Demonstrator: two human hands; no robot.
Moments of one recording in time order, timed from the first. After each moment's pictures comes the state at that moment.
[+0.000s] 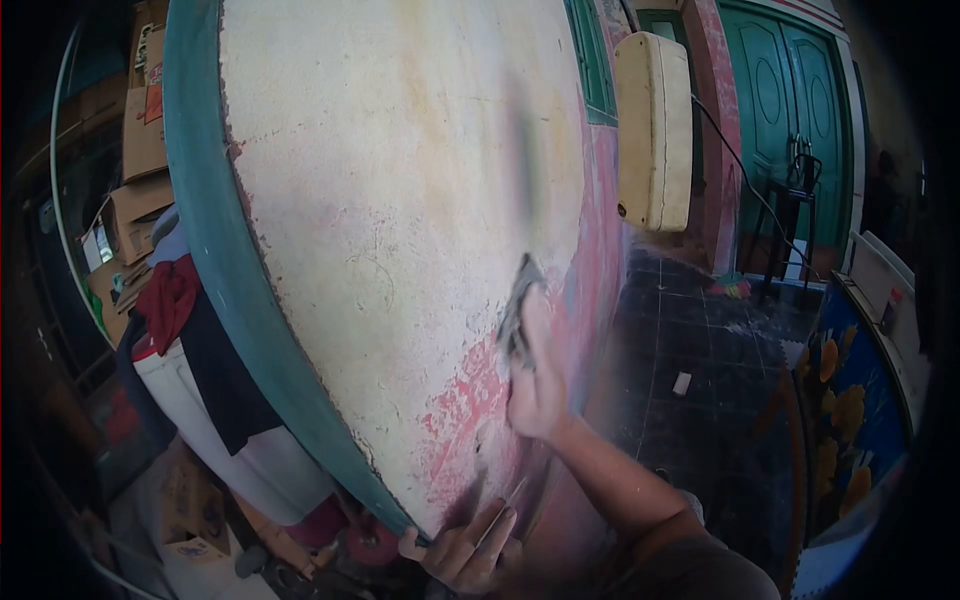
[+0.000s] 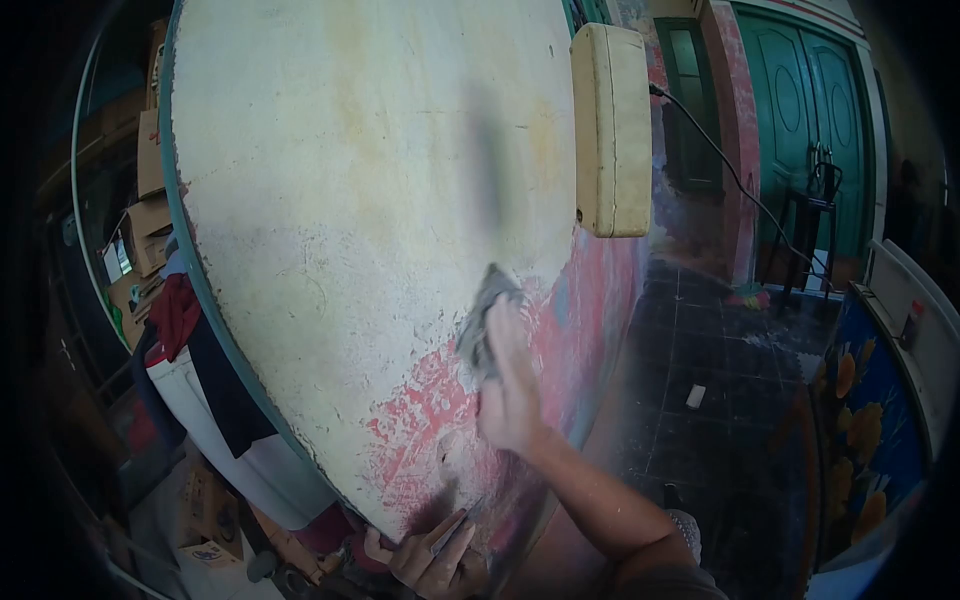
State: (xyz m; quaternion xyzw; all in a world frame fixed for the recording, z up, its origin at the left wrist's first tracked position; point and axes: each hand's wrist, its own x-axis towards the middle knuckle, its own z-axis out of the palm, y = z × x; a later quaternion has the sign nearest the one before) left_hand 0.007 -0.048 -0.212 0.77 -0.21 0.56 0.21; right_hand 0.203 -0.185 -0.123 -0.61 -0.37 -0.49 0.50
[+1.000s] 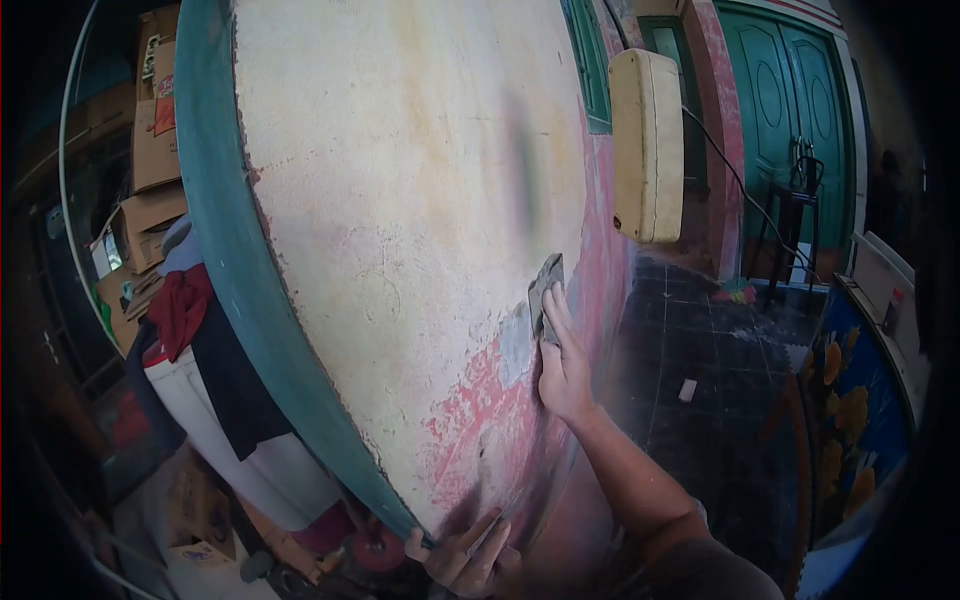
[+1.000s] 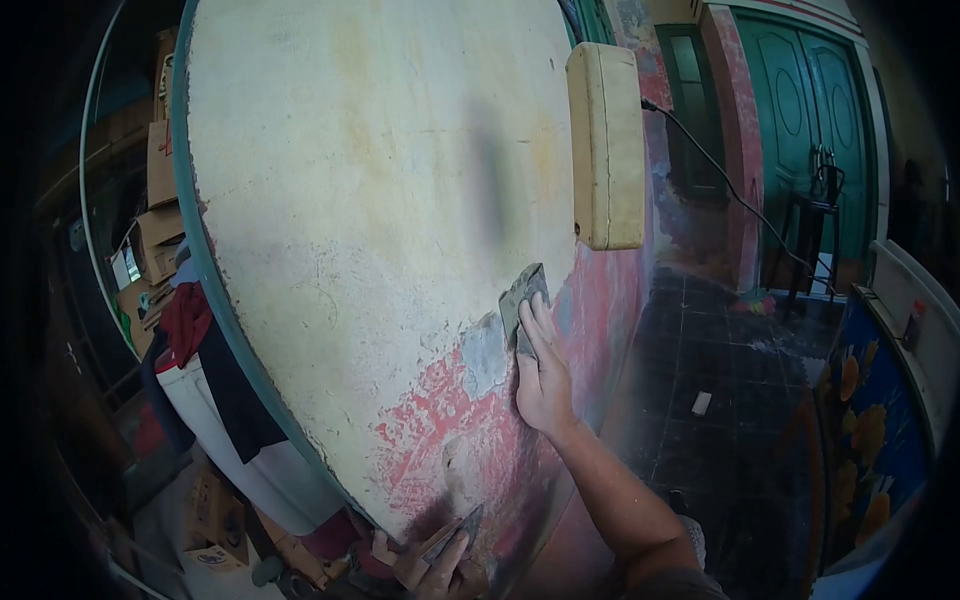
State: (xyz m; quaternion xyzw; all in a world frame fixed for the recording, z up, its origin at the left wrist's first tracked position) left_hand 0.006 -0.048 -0.216 0.76 -0.20 0.60 0.18; right_hand 0.234 -0.218 -0.130 -0.66 -0.31 -0.45 0.53
